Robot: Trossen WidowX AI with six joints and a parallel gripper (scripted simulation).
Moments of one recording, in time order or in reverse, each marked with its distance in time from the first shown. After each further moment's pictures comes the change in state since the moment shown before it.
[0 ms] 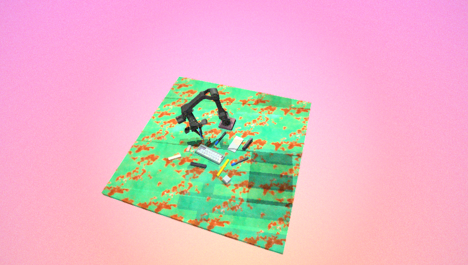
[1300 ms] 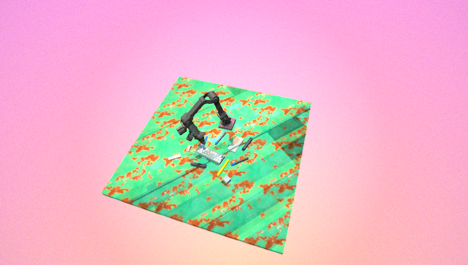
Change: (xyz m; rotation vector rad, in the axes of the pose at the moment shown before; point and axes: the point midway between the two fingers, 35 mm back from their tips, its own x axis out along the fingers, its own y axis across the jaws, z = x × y) arm 0.033 0.002 0.105 1.055 -0.075 0.192
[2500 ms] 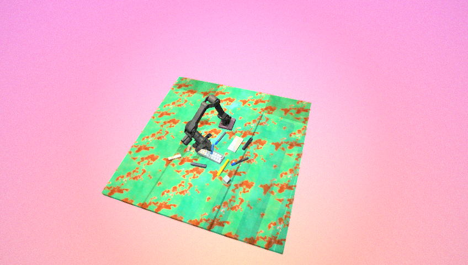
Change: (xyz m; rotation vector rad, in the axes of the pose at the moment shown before) arm 0.049 0.091 0.011 1.013 0.215 0.120
